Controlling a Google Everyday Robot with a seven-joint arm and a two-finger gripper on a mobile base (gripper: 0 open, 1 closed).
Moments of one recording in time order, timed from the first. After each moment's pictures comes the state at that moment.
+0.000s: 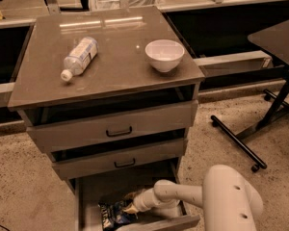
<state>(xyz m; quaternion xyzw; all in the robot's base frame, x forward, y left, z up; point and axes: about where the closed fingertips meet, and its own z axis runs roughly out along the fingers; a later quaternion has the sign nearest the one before) 0.509 0.090 0.145 -0.60 0.67 0.29 0.31</state>
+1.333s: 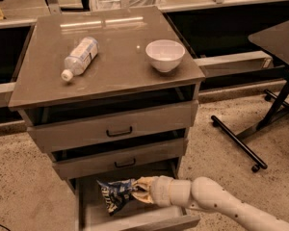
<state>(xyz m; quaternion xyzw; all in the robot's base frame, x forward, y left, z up) 0.456 0.031 0.483 -0.71 0.42 0.13 0.55</state>
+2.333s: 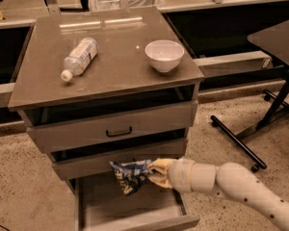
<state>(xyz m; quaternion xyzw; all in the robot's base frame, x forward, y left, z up) 0.459 -0.024 0.601 -0.74 0.39 0.03 0.55</state>
